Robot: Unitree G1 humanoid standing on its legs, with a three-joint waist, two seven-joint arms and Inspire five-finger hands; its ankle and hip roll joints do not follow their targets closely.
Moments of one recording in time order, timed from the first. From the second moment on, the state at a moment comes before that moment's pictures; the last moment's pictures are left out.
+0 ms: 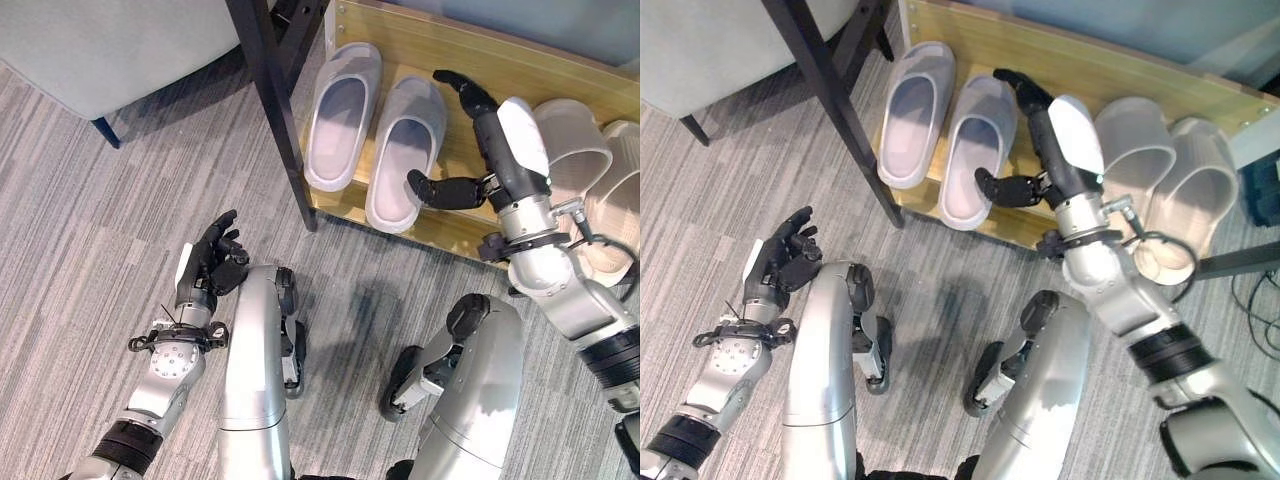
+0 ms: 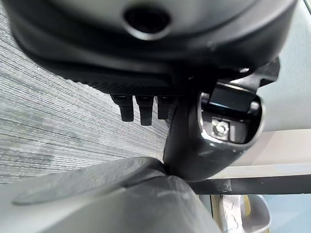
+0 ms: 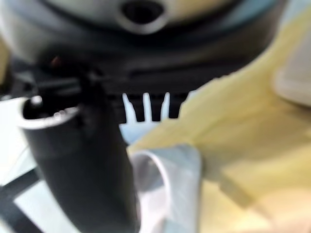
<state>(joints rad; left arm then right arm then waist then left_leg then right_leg) -0.16 0.59 -0.28 0.19 -0.49 -0.25 0.26 -0.56 -0.81 0.38 0.10 -0.08 -0.11 -0.43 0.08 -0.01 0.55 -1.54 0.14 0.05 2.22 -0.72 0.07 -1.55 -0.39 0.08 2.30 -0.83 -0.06</state>
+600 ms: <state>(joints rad) -0.17 0.60 -0.28 0.20 -0.47 -0.24 0.28 -0.62 -0.68 0.41 0.20 -0.08 -0.08 -0.47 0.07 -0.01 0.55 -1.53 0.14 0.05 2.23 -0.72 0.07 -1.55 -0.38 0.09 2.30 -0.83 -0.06</state>
